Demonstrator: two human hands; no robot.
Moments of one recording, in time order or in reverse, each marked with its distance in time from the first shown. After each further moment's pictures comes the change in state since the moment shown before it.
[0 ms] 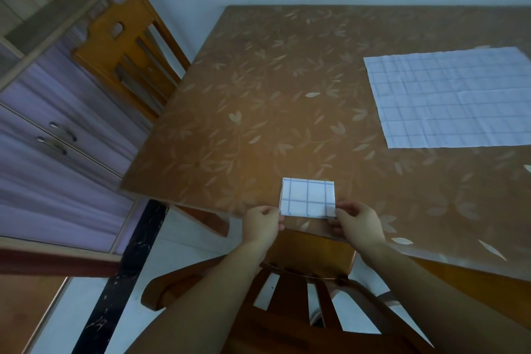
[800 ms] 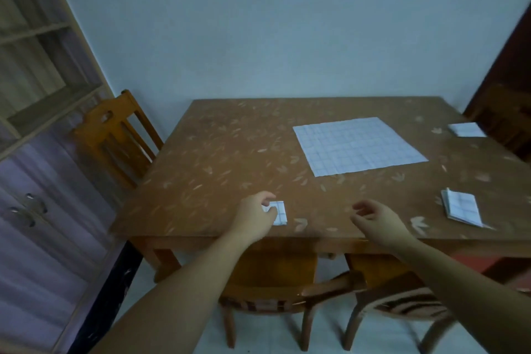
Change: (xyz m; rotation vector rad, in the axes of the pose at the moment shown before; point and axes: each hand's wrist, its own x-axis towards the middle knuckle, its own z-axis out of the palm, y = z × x) left_hand -0.155 0.050 -0.033 0.525 -0.159 0.794; right_hand -0.188 -0.020 -0.138 -0.410 0.279 -0.304
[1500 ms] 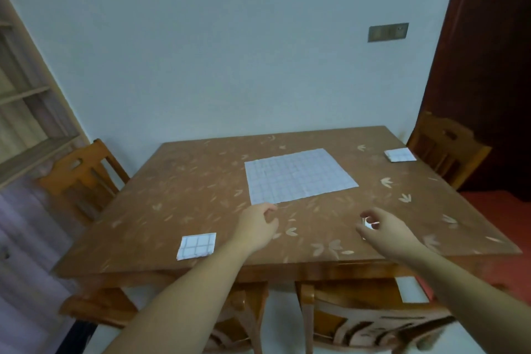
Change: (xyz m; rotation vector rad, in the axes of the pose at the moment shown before) left_hand -0.023 0.208 0.147 0.130 0.014 0.118; right_hand -0.012 0.151 -0.218 -0.011 0.094 -0.073
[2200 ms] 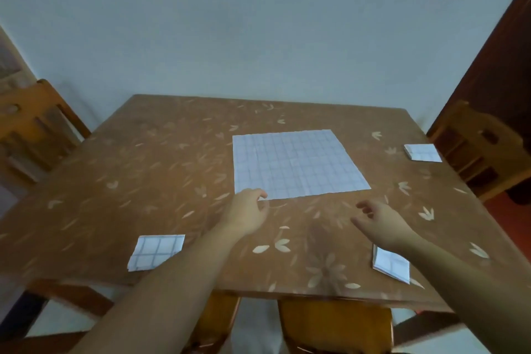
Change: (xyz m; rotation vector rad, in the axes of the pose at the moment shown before) left_hand 0.185 -0.067 0.050 0.108 -0.035 -0.090; right_hand 0.201 0.015 0.046 -0.270 -0.166 0.037
